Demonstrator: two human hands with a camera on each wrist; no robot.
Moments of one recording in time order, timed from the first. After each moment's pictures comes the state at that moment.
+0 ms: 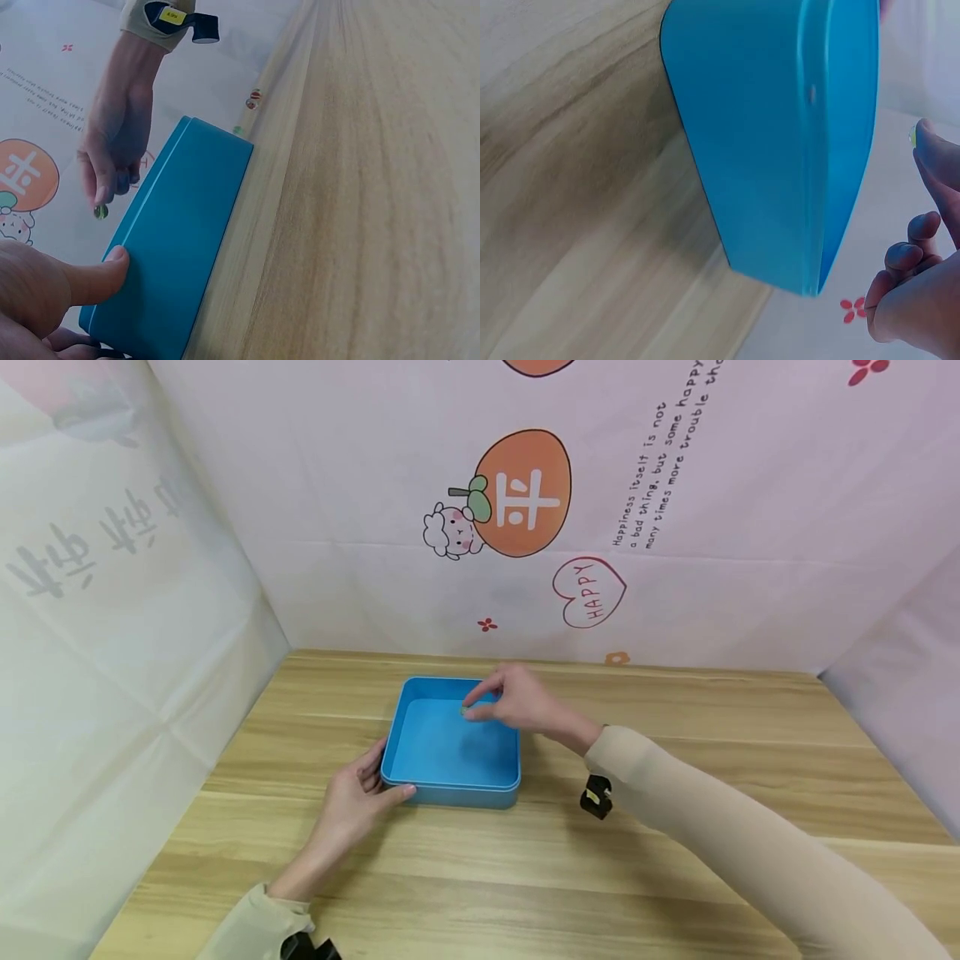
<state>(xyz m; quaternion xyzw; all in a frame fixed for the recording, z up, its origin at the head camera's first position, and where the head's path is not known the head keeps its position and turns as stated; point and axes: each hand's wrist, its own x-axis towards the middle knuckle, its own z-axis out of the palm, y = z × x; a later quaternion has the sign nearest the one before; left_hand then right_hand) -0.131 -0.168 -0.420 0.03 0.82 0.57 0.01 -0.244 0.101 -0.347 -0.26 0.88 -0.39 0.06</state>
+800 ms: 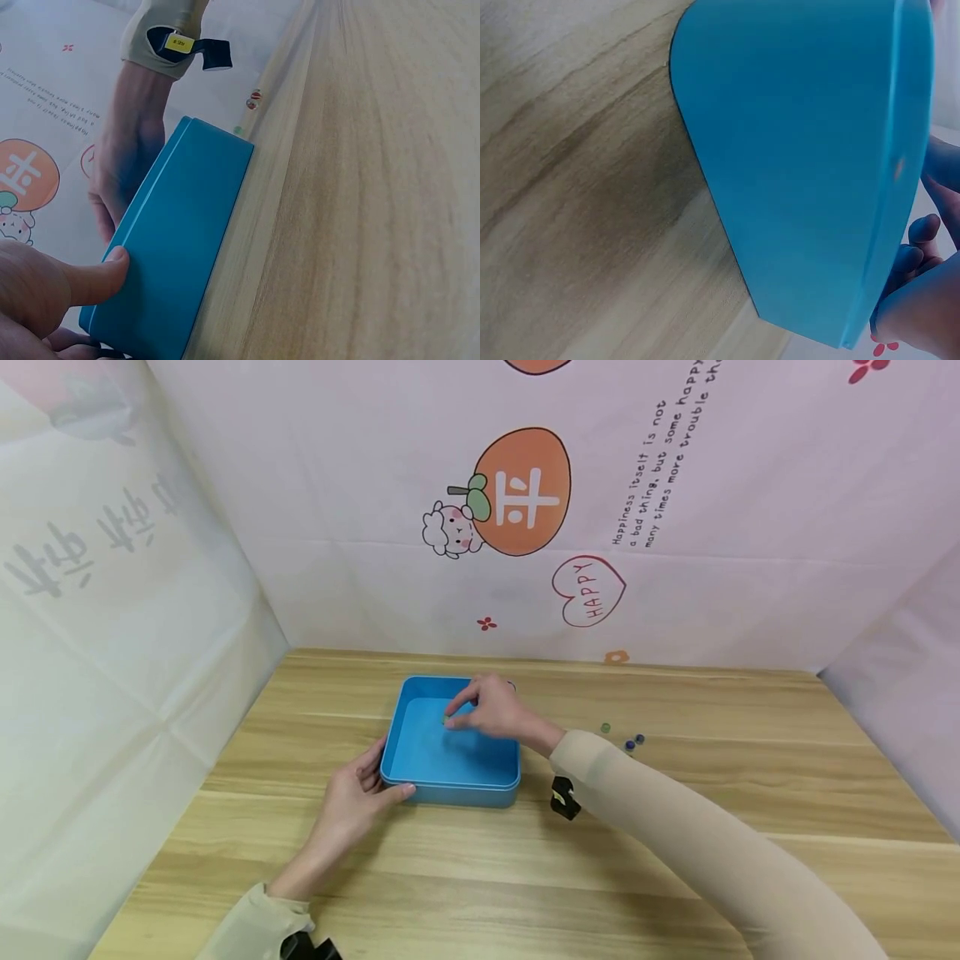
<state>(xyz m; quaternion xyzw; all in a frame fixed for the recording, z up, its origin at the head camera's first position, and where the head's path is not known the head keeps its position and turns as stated) -0.132 -0.168 -0.420 0.01 0.82 0.57 0.02 -0.253 0.069 -0.376 -0.26 0.89 -0.37 0.05</state>
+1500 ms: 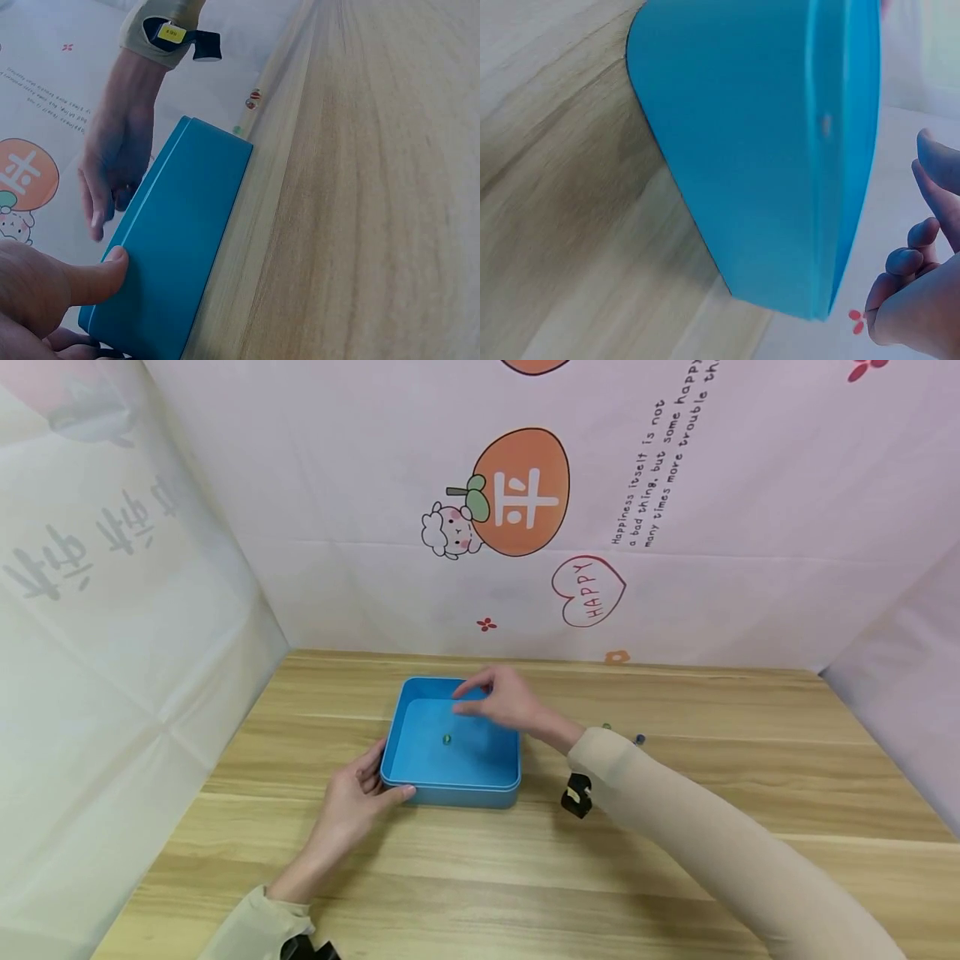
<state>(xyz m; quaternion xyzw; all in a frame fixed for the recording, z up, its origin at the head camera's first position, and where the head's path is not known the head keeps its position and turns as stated) -0.130 -0.167 -0.419 0.01 0.82 0.57 0.01 -0.252 0.083 -0.361 -0.25 0.87 -0.42 0.04</state>
